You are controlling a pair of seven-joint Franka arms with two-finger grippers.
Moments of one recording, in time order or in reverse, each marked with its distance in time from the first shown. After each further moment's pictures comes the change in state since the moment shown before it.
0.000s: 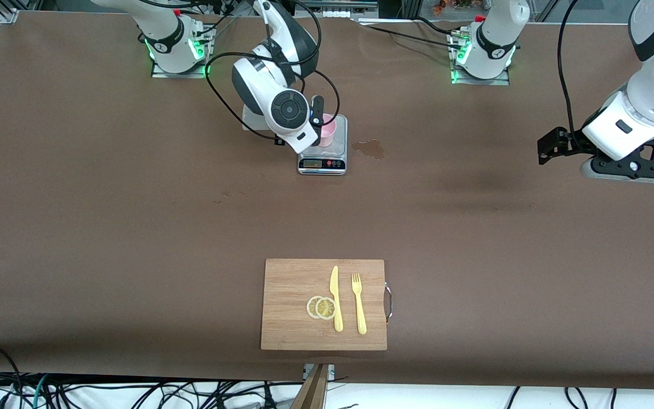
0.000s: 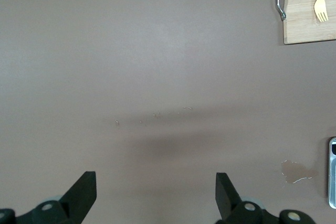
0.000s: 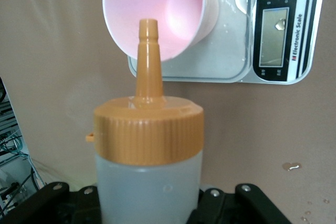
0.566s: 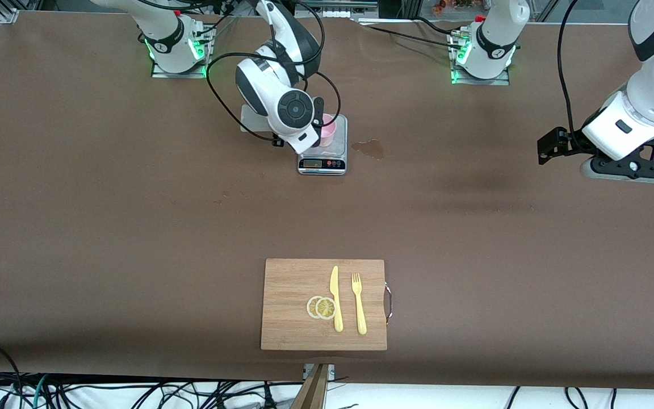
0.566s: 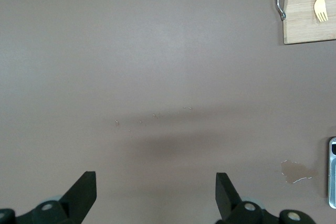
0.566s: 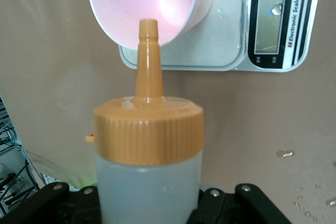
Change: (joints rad) left arm 0.000 0.000 0.000 0.000 0.000 0.000 0.000; right arm 0.012 0.013 0.000 0.025 -0.054 -0.032 0.040
